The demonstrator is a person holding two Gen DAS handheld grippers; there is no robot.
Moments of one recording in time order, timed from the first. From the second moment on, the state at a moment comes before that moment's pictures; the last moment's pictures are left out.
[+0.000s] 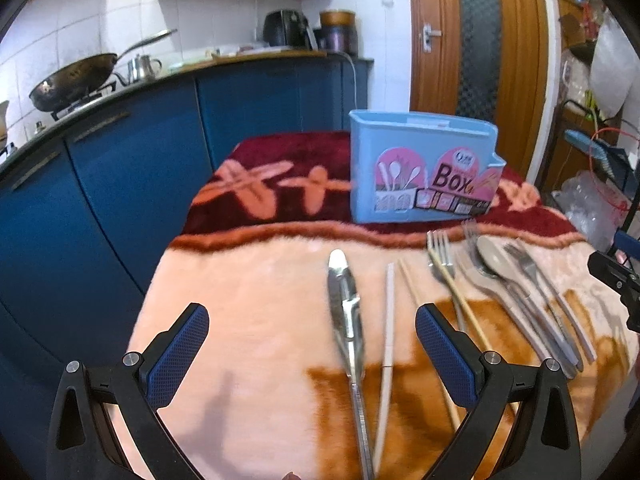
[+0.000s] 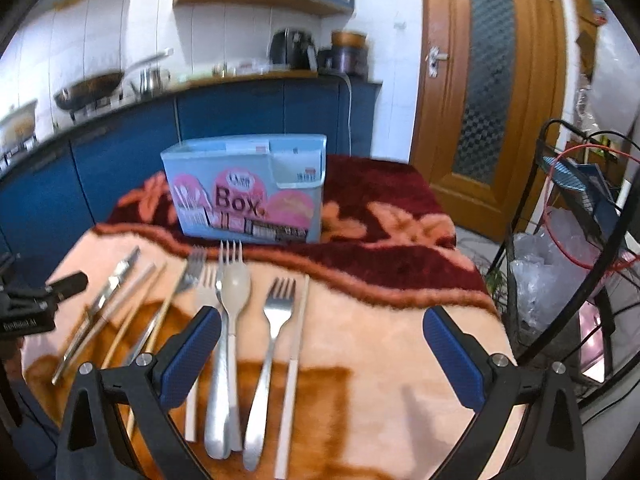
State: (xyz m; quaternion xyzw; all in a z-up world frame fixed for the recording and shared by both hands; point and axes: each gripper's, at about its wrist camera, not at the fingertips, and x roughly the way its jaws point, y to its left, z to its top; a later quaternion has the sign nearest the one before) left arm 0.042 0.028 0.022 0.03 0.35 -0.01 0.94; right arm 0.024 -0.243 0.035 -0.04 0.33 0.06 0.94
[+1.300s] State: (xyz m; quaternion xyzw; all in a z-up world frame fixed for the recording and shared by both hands) left arm 0.087 0.025 -0.005 0.03 0.60 -0.11 0.79; right arm 0.101 -0.240 -0.008 -0.05 0.57 0.13 0.81
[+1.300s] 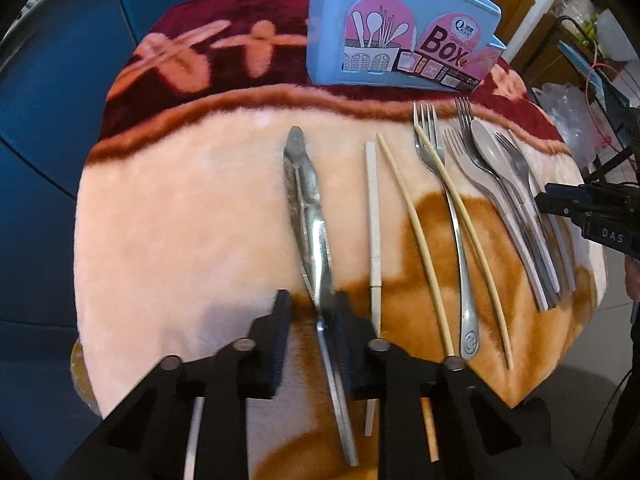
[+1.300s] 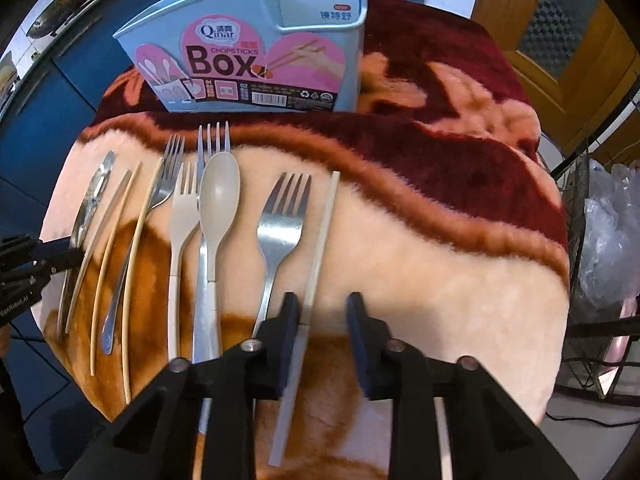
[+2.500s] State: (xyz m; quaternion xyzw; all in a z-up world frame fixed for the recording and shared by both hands) left arm 0.137 -0.002 0.146 -0.05 0.22 -0.11 0.97; right arm 0.112 -0.247 0.123 0.06 0.19 0.17 0.97
